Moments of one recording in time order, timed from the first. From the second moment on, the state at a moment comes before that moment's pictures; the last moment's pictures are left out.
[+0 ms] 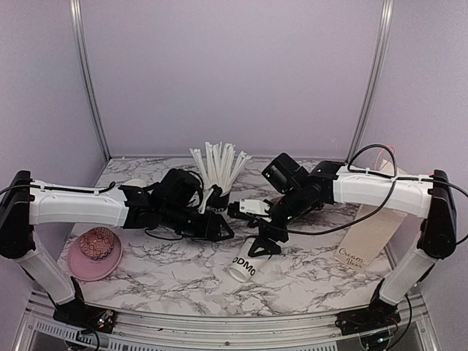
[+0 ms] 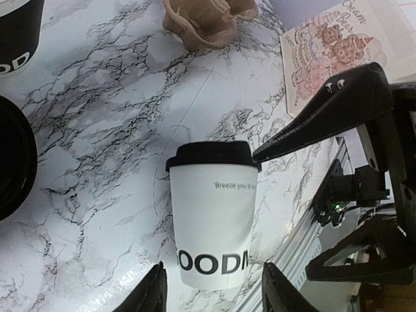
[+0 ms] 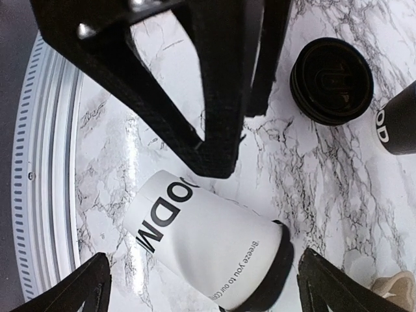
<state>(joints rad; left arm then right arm) -0.96 1.60 1.05 -0.19 0.29 -0.69 0.86 1.62 1.28 -0.75 -0.41 -0.55</state>
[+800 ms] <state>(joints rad) -1.11 1.94 1.34 -0.36 0.02 -0.55 0.59 1.47 1.21 -0.70 -0.46 -0.50</state>
